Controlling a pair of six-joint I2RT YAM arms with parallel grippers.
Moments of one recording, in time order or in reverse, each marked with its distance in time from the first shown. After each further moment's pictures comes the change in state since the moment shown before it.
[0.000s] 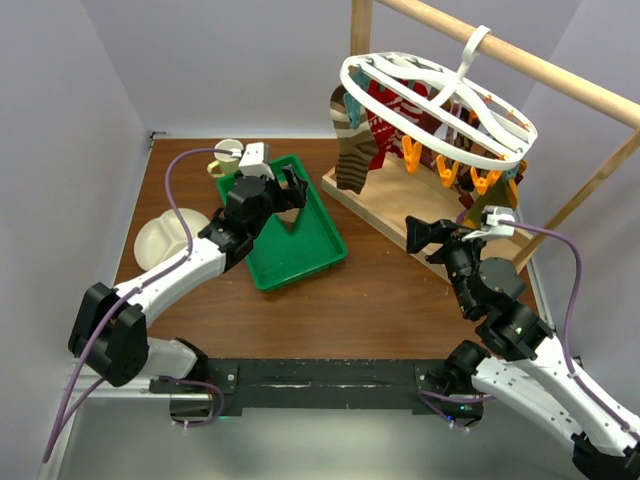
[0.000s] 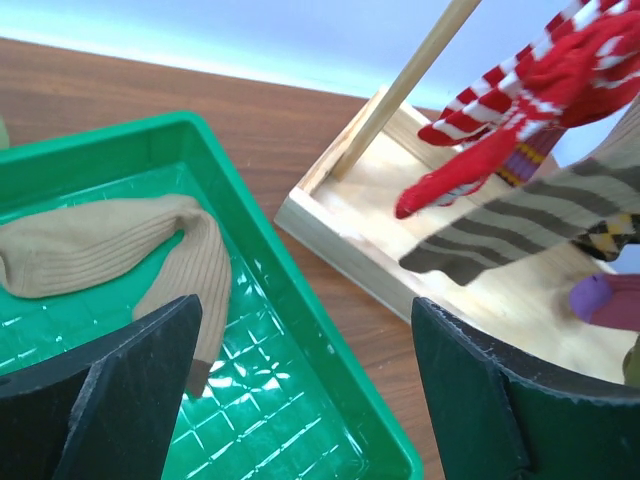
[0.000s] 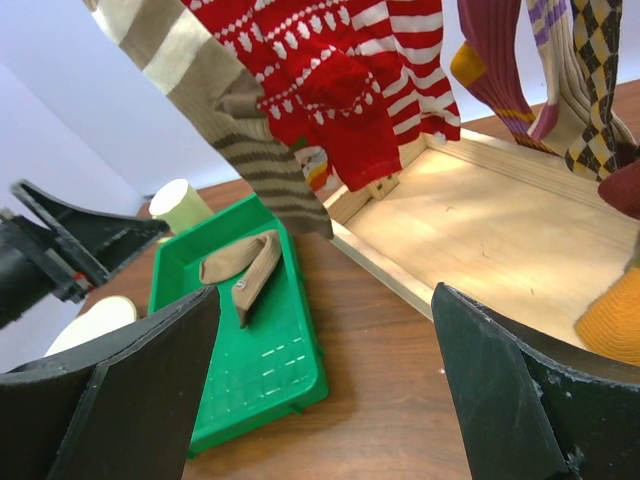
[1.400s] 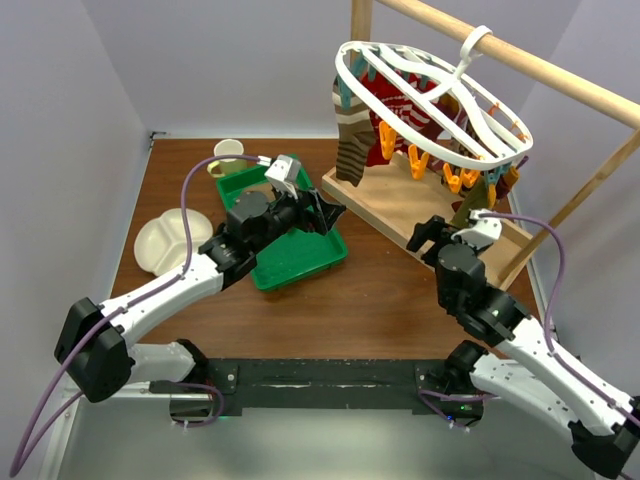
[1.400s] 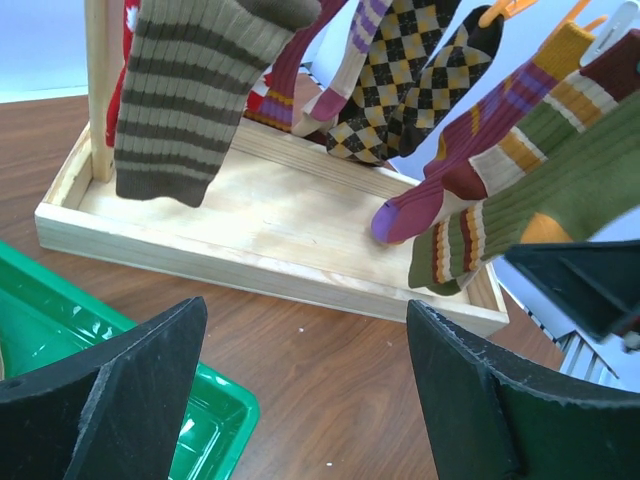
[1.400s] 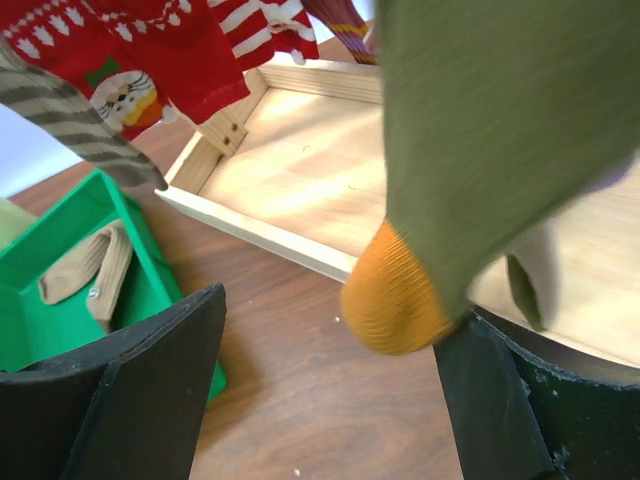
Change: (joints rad) left arm -0.157 -0.109 -0.030 0.088 0.312 0.037; right arm 0.000 0.110 -0.003 -0.220 0.287 0.199
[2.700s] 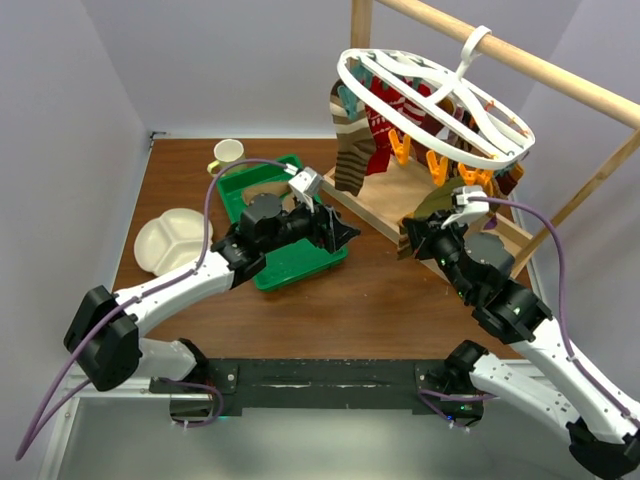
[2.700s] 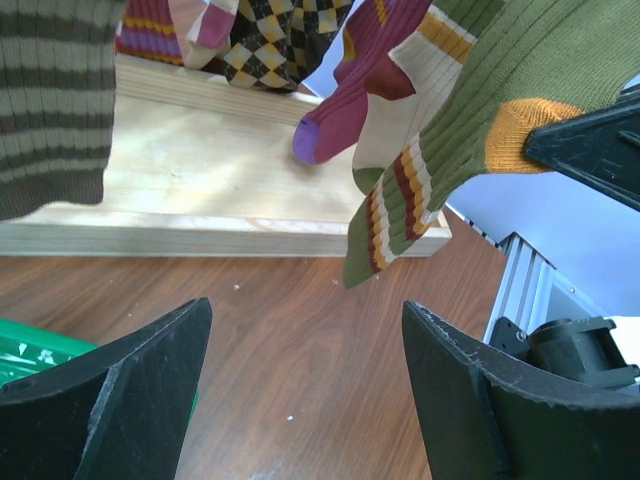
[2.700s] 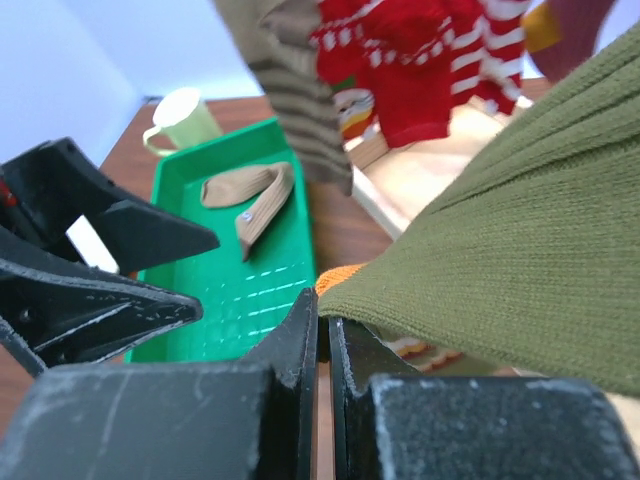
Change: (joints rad) left arm -0.034 0.074 0.000 0.021 0.236 0.030; right arm -0.027 0.041 0.172 0.044 -0.480 -0.259
